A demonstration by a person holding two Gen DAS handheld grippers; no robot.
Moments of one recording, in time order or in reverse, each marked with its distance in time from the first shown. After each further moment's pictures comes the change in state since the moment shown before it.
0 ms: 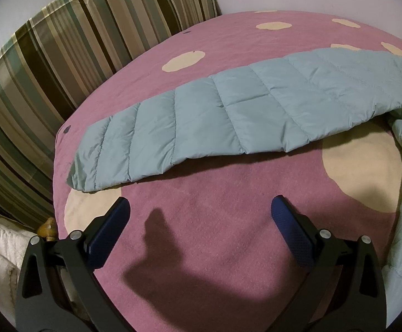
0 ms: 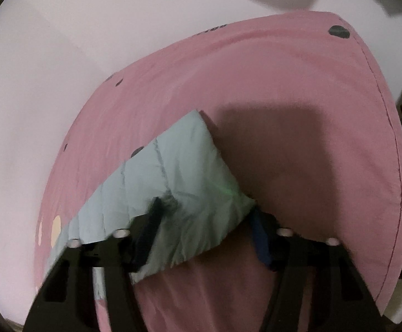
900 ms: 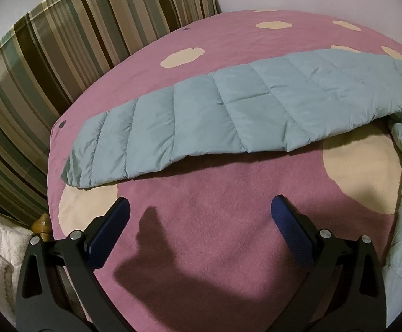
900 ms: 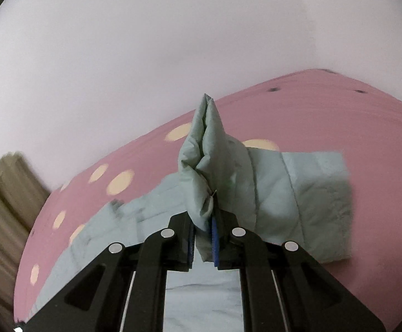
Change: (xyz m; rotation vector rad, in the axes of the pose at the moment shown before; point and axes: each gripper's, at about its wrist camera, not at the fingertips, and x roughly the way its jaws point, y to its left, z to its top) left arm 0.003 0.002 -0.002 -0.019 0.011 -0.029; right arm -0.086 0.304 -0.219 -0.776 0.068 0.535
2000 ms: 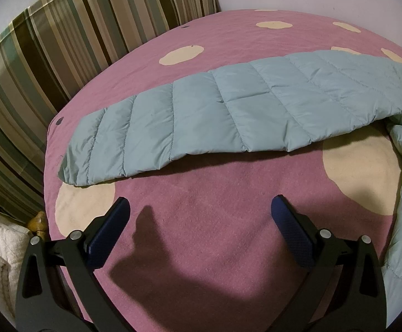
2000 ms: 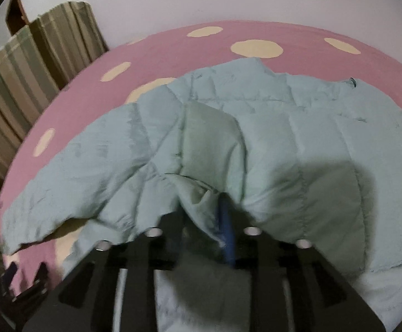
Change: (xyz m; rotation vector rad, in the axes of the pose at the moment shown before) left arm 0.001 0.001 0.000 -0.012 0.007 -0.018; right arm 0.118 0.188 -0.131 -0.455 0.475 0.244
